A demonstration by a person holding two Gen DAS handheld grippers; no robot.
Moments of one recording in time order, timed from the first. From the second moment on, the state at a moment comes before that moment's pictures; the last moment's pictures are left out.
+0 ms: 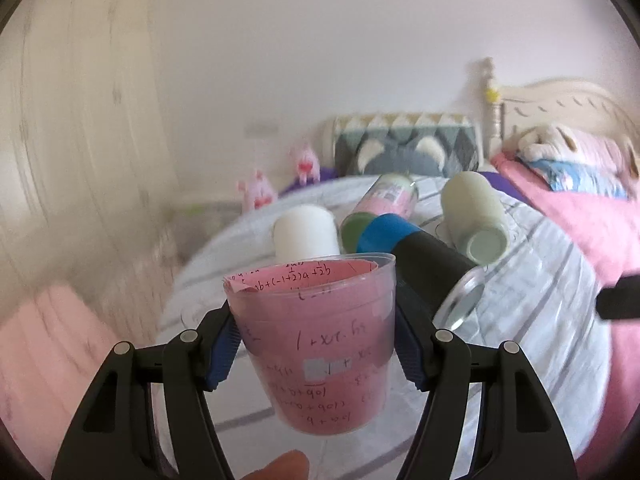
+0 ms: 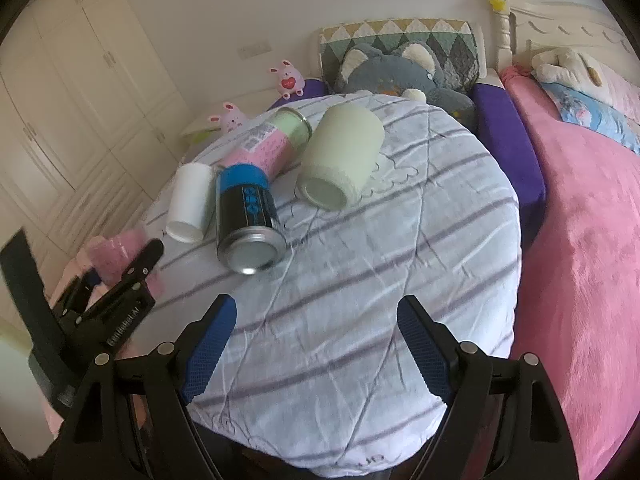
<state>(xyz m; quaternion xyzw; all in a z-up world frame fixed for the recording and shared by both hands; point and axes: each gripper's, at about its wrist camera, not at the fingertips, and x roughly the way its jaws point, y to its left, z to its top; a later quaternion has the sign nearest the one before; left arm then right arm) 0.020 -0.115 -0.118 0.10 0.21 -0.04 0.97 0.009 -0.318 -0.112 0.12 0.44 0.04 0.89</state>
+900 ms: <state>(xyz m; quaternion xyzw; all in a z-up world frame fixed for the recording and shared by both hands) -0.015 -0.109 -0.148 0.12 0.19 -0.07 0.97 -0.032 -0.275 -0.098 0.09 0.44 0.01 0.89</state>
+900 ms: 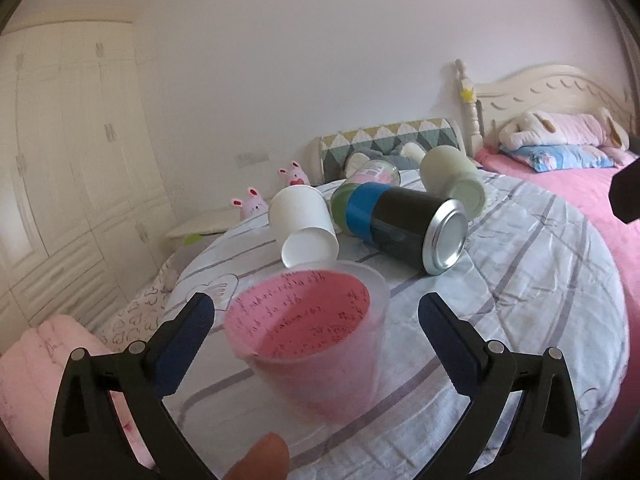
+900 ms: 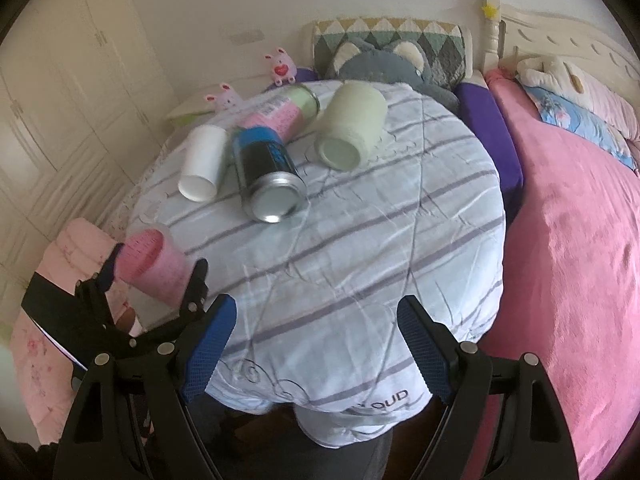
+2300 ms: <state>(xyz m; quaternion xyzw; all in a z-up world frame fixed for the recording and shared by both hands) -0.116 -0.040 0.013 0.08 0.36 -0.03 0.93 -0.118 -0.204 -0.015 0.03 0.33 0.00 0.94</state>
